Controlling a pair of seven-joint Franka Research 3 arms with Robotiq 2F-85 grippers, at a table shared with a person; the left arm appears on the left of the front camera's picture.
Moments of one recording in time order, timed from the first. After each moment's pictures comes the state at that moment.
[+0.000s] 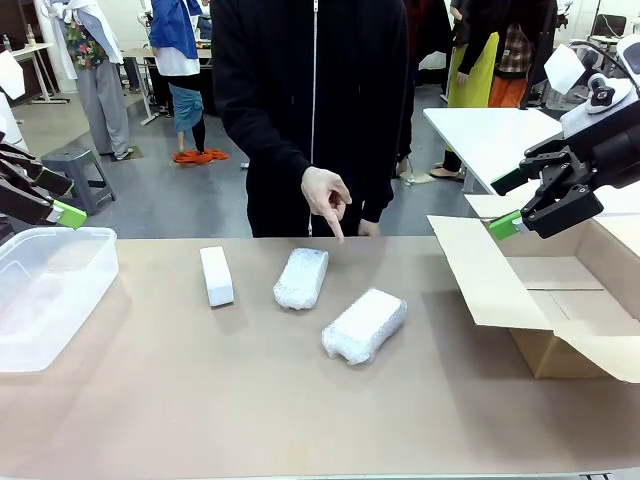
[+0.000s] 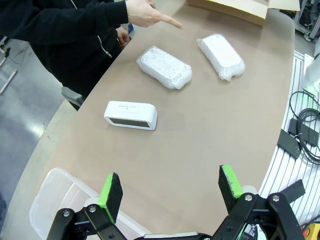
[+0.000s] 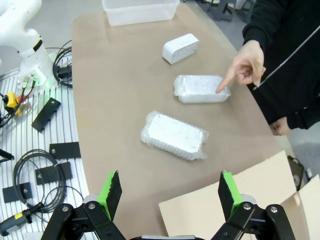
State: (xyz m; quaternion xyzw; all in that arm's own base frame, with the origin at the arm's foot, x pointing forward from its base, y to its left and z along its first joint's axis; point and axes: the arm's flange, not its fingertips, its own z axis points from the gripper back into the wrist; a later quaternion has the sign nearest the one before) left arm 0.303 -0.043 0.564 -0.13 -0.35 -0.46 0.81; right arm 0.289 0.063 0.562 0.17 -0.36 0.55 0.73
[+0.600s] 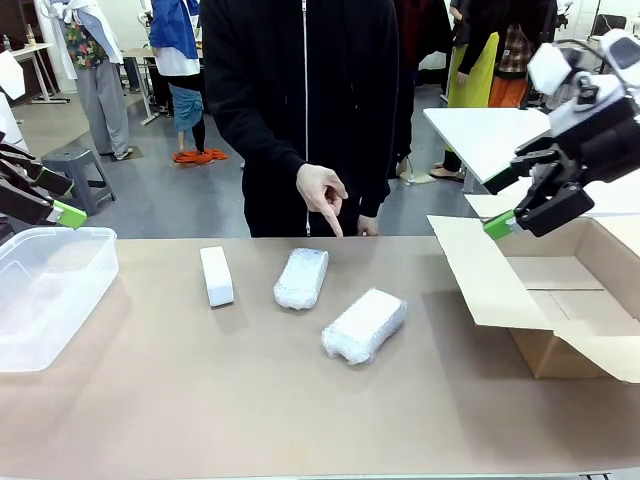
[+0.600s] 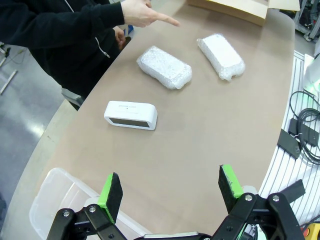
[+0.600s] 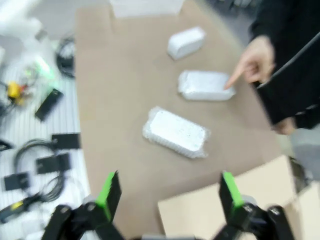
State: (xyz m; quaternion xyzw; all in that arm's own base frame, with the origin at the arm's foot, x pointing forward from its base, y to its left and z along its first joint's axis) left arm 0.303 -0.043 0.564 -0.13 -0.35 -0.46 0.81; right arm 0.299 0.083 0.569 0.15 -0.32 0.59 0.73
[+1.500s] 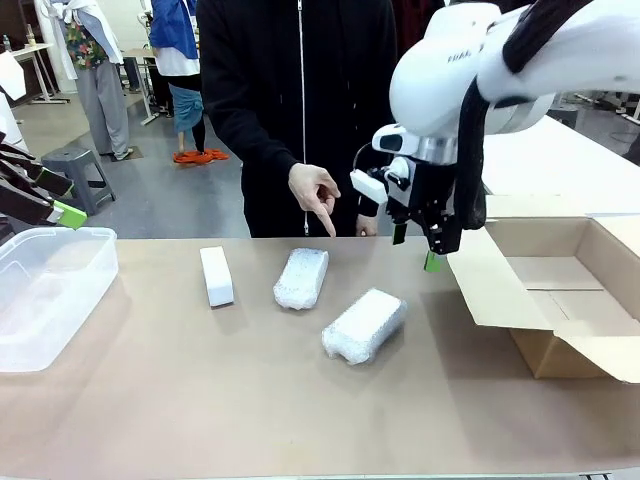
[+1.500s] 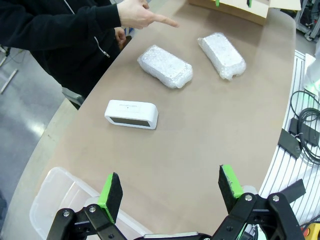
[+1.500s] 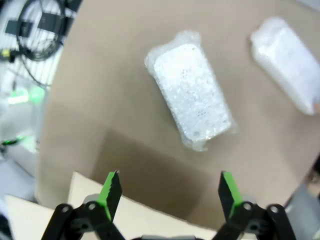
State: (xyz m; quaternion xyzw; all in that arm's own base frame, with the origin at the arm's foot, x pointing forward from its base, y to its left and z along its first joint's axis) left arm 0.304 -0.043 0.563 -0.13 -0.35 -0.46 0.81; right arm 0.455 0.222 0.466 0.04 -0.01 0.85 0.52
